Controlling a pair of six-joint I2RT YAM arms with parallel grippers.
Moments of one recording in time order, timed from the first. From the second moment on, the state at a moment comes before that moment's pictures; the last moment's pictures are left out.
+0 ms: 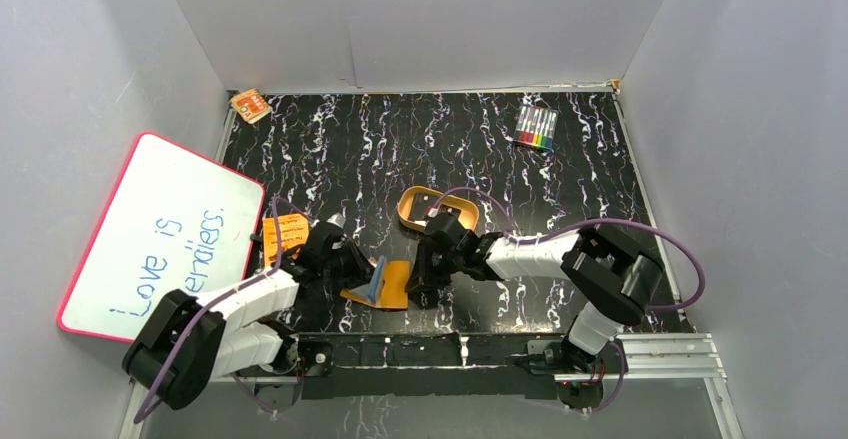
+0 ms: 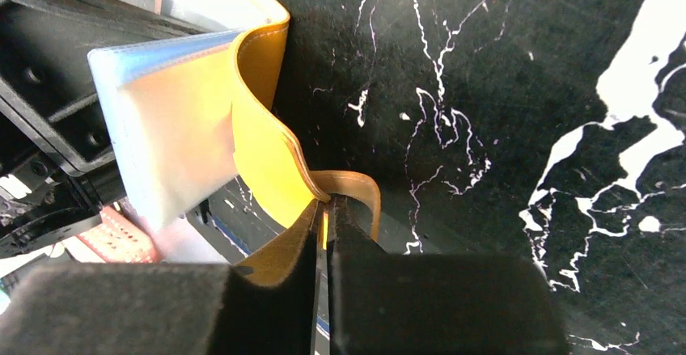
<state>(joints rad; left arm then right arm) -0.54 1.15 0.29 0.02 0.24 -1.00 1.01 1.63 0.73 0.04 -0.27 1.02</state>
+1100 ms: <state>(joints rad) -0.55 0.96 0.41 -0.32 0.19 -0.97 1.01 1.61 0.80 0.03 -0.19 0.93</state>
